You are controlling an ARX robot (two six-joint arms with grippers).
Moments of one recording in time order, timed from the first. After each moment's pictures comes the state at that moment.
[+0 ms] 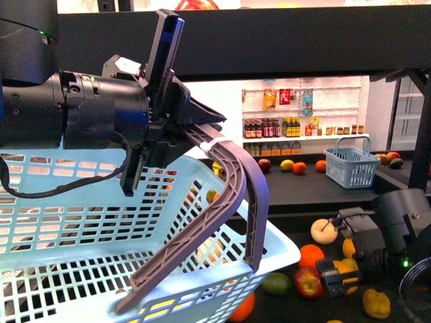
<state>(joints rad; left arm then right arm) -0.32 1.71 1.15 0.46 0.63 -0.99 0.00 2.35 1.37 0.34 -0.03 -0.12</state>
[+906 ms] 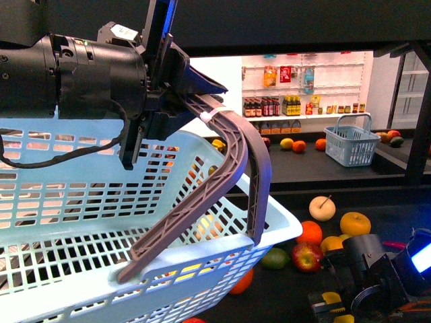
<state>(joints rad) -0.32 1.71 1.15 0.46 0.63 -0.99 0.00 2.87 1.87 0.15 0.06 -0.13</state>
